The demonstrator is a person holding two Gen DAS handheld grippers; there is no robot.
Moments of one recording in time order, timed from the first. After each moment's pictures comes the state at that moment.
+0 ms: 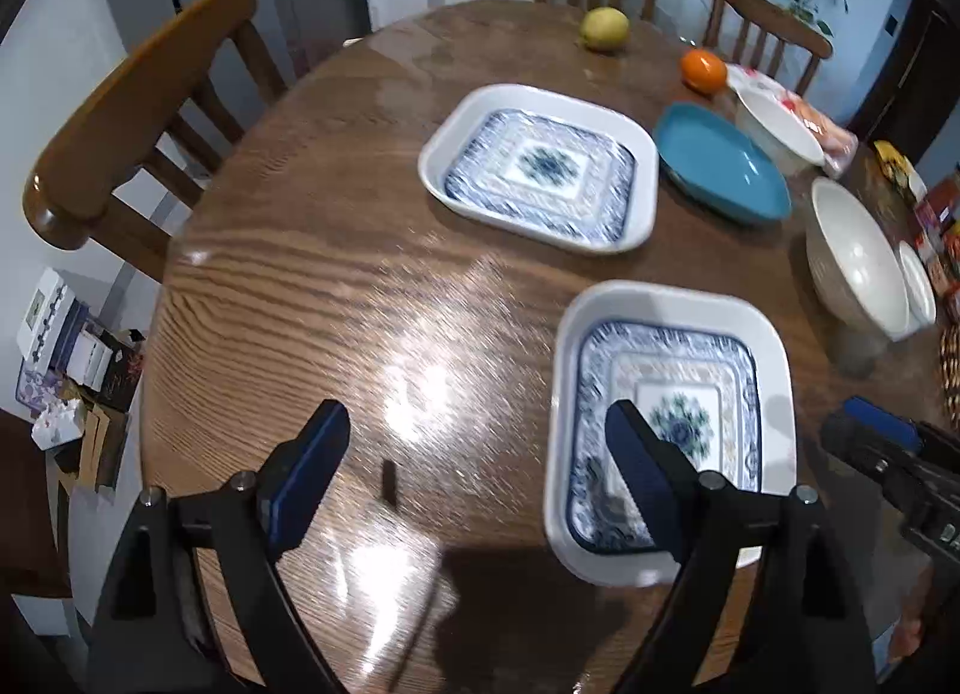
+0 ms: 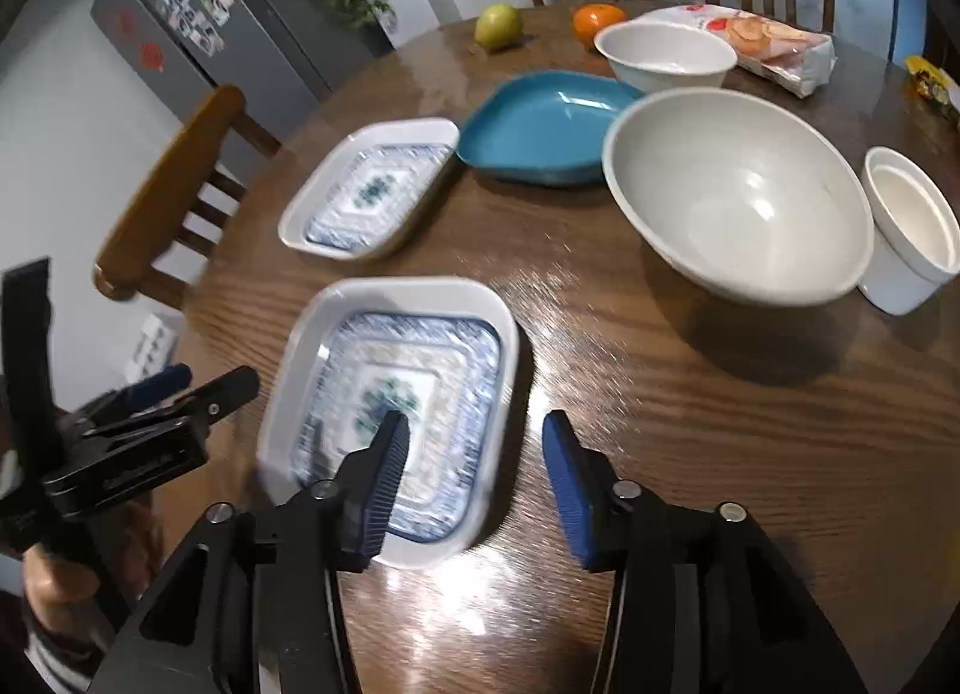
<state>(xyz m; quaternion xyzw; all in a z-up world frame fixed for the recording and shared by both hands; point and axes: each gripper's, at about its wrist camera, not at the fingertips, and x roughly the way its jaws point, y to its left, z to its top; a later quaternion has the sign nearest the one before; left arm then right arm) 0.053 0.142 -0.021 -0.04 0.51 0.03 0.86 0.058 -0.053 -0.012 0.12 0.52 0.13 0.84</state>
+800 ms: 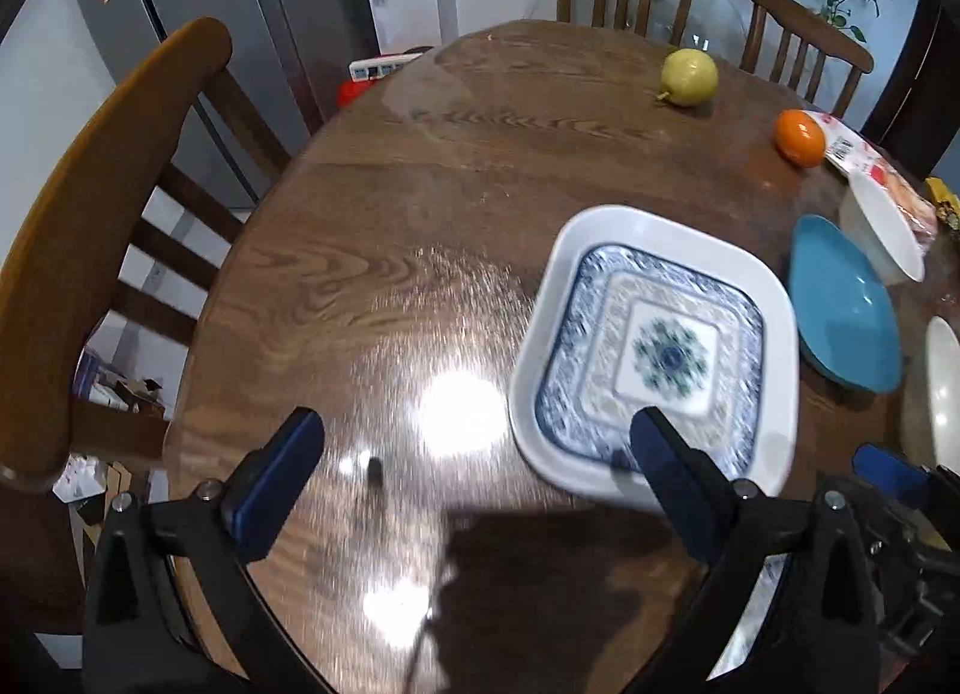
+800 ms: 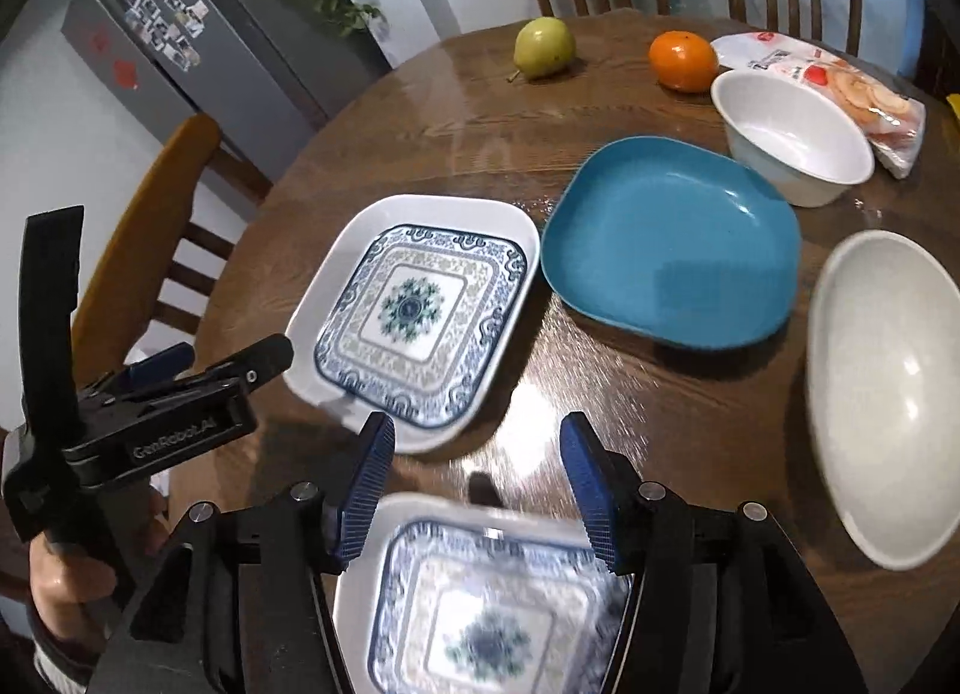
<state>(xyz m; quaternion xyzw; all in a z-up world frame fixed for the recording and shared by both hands) 0.185 0.185 -0.029 0.00 0.51 0.05 0.86 0.173 0.016 -0.021 0.12 0.53 0.10 0.84</state>
